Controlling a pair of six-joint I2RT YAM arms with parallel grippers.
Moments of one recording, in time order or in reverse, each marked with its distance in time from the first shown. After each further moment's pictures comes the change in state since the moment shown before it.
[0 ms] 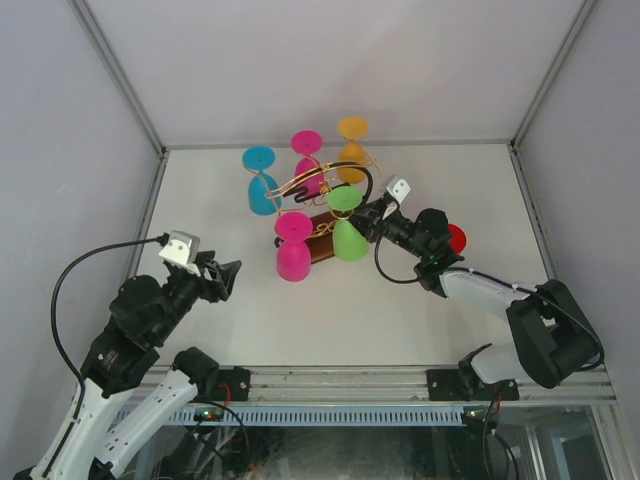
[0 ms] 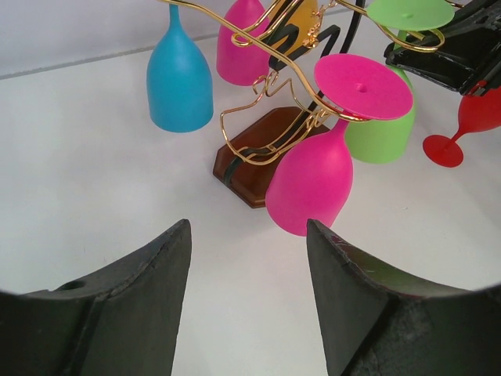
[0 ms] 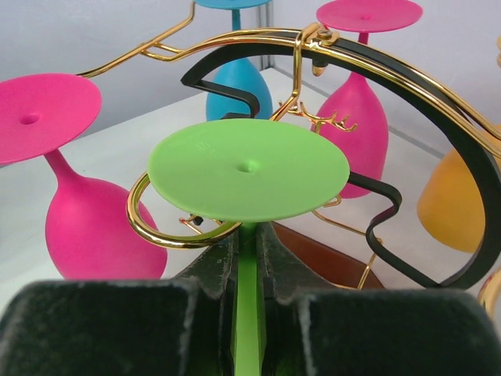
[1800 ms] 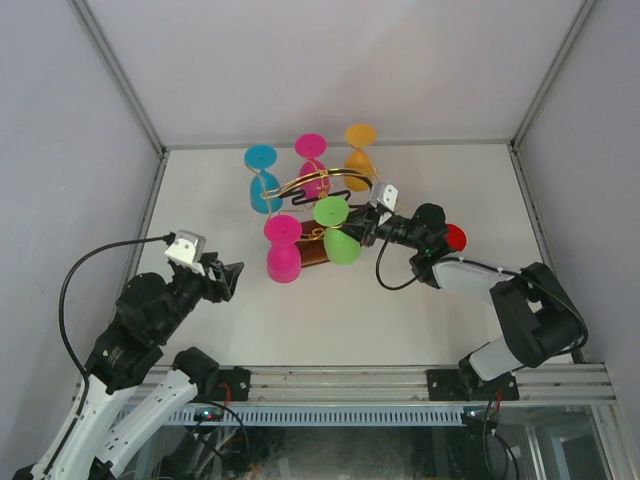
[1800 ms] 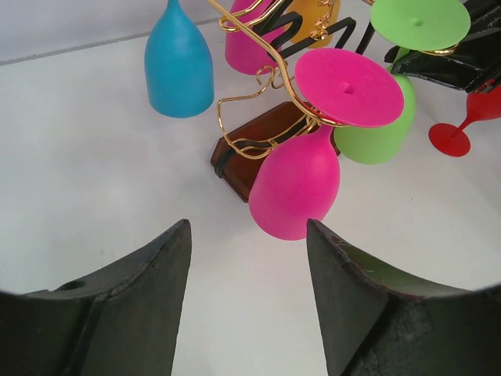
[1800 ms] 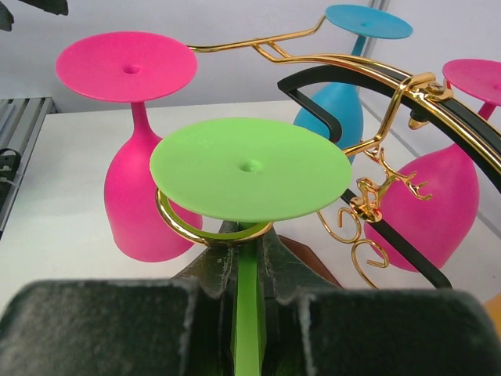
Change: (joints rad) left arm 0.000 0.013 -0.019 -0.003 0.002 0.000; right arm -0.027 0.124 0.052 0.151 -0.363 -0.075
